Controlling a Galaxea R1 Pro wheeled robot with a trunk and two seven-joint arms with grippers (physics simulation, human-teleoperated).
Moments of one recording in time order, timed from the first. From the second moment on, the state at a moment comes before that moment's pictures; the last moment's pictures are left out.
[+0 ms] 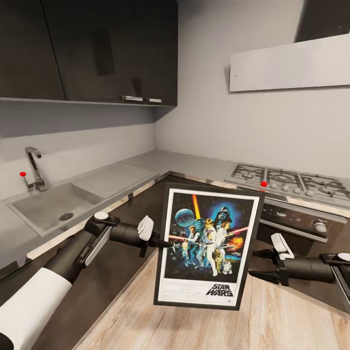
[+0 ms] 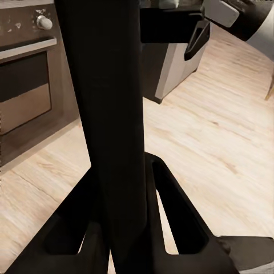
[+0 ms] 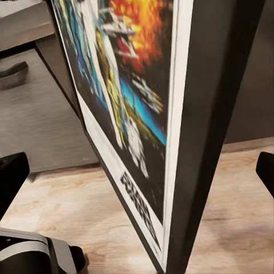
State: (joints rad) left arm -0.81 0.20 -0.44 -1.15 0.20 0.47 -1.35; right arm -0.39 -0.42 -0.22 -1.36 -0.01 0.55 1.56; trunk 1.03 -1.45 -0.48
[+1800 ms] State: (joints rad) left arm -0.81 0.20 -0.38 -1.27 0.20 0.47 -1.35; right arm -0.39 -0.41 -0.20 -1.29 -0.01 0.49 1.56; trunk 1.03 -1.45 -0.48
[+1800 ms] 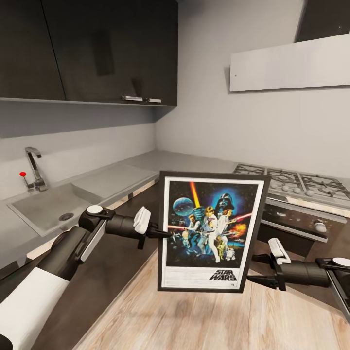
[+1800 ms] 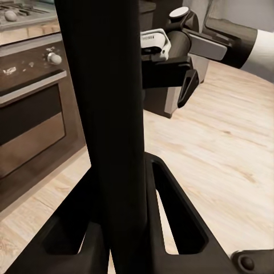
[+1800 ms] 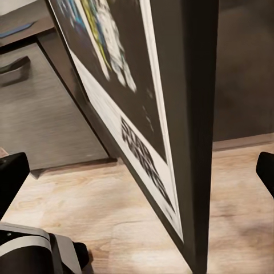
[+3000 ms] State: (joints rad) left arm -0.81 0.20 -0.38 -1.27 0.21 0.47 -1.36; right arm -0.39 -0.41 -0.19 -1.29 -0.01 0.49 1.55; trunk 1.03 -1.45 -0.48
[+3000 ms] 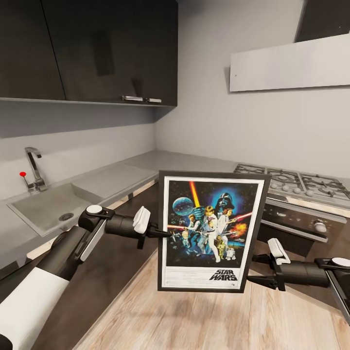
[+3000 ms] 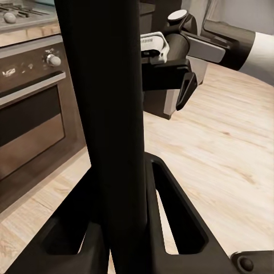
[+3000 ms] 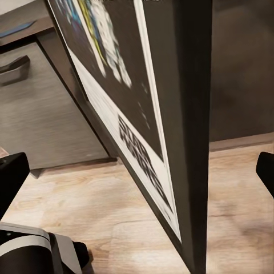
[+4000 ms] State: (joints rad) left arm -0.81 0.21 -0.38 -1.26 0.20 0.47 -1.46; right arm -0.39 -0.41 -0.15 -1.25 -0.02 0.43 1.56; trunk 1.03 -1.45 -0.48
